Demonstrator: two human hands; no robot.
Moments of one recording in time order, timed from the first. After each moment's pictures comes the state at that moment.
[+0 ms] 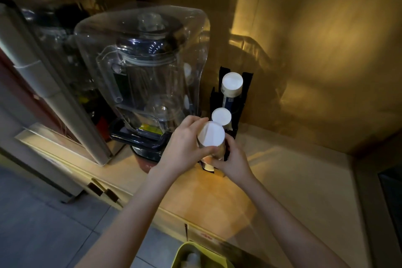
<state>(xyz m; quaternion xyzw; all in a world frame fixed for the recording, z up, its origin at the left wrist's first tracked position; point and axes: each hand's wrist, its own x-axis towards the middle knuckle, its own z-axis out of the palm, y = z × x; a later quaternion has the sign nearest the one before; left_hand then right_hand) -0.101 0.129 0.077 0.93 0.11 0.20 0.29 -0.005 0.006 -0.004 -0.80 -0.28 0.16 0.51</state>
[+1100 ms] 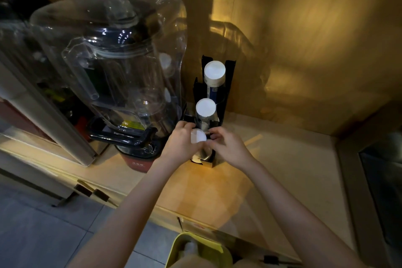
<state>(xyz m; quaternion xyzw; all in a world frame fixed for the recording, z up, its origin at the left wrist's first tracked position) -0.062 0.123 0.029 0.93 0.19 0.06 0.31 0.014 -0.010 0.019 -0.84 -0.30 0.20 0.41</state>
